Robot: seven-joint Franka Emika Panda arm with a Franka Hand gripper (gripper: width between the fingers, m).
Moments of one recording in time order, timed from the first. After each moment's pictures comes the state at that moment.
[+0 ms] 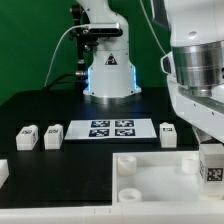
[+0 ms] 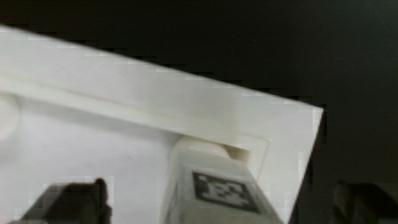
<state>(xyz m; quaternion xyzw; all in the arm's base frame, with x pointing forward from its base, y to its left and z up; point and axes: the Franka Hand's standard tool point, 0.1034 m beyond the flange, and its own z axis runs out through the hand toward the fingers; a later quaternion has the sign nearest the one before) 0.629 0.128 0.078 -0.85 0.52 0.04 0.07</state>
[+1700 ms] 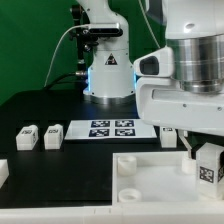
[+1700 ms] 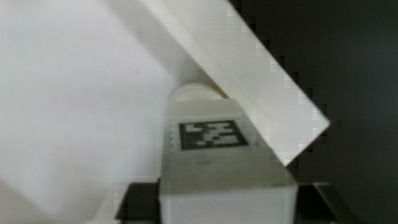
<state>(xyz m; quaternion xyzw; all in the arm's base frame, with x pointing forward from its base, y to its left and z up) 0.636 0.113 0.080 -0.88 0.46 0.02 0.07</state>
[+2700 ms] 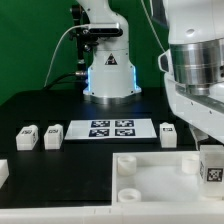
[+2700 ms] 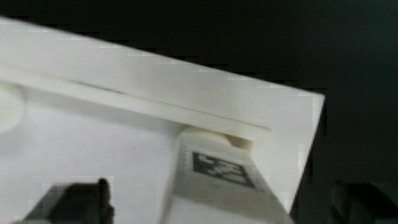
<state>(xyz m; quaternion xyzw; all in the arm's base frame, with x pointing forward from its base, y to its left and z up) 0.631 0.127 0.078 -0.82 0.57 0.04 0.07</state>
